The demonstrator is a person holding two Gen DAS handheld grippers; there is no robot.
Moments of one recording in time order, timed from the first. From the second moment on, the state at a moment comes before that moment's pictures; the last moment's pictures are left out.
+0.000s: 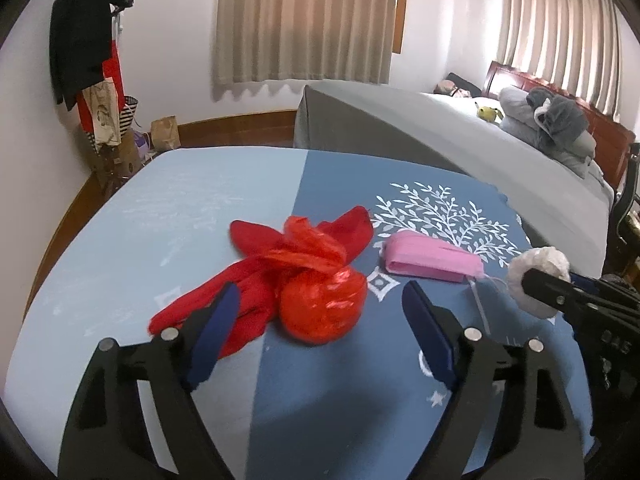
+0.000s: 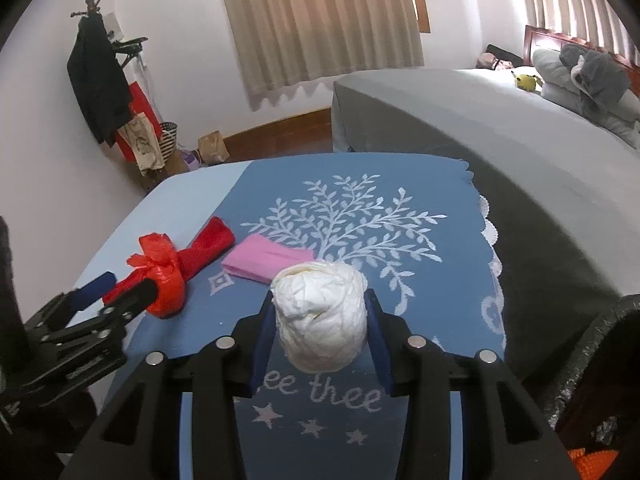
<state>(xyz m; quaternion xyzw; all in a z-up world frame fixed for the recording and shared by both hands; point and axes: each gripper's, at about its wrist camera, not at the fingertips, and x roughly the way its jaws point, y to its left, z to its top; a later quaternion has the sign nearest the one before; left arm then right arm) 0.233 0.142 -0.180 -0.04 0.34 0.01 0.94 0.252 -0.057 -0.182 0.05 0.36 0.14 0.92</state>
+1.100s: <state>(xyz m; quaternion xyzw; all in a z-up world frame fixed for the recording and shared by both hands) 0.206 0.128 -0.175 -0.04 0.36 -0.01 0.93 0.226 -0.061 -0.178 0.05 0.35 0.15 0.92</state>
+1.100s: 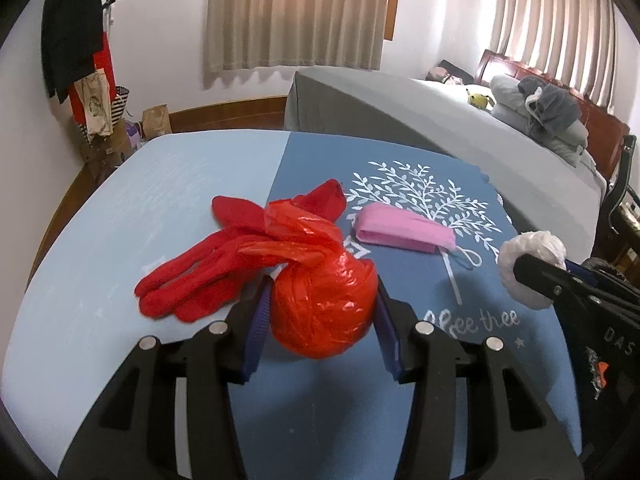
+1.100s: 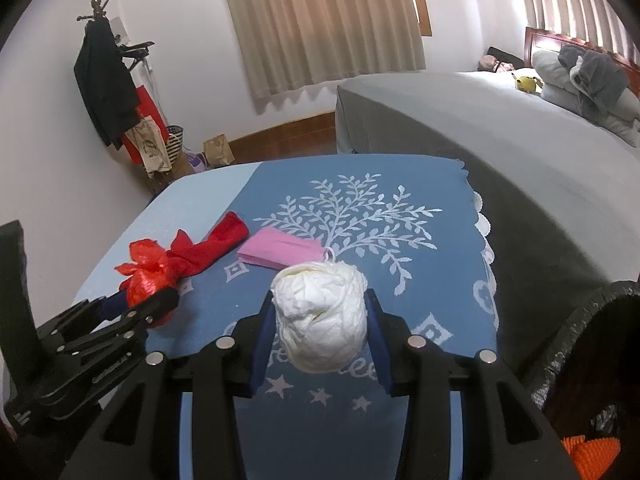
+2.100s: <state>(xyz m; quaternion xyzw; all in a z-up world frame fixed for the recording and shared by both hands) 0.139 0.105 -0.106 -0.04 0.30 -0.01 0.95 0.153 -0.088 -0.107 0.05 0.29 0.16 0.94</state>
